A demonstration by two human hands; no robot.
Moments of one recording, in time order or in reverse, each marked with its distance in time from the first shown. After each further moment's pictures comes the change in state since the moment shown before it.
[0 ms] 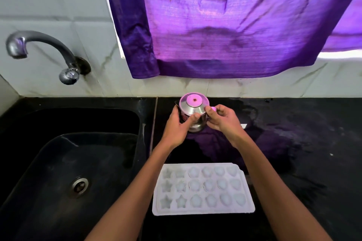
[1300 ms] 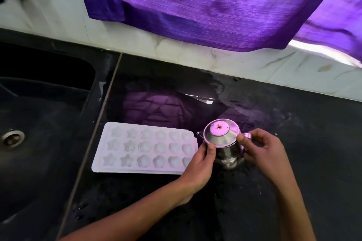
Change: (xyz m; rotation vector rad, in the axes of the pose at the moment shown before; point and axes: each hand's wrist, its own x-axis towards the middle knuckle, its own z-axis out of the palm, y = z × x) left_hand -0.142 -0.005 0.166 -0.380 -0.350 -0.423; right_hand -0.146 0.011 -0.142 -0.536 0.321 0.081
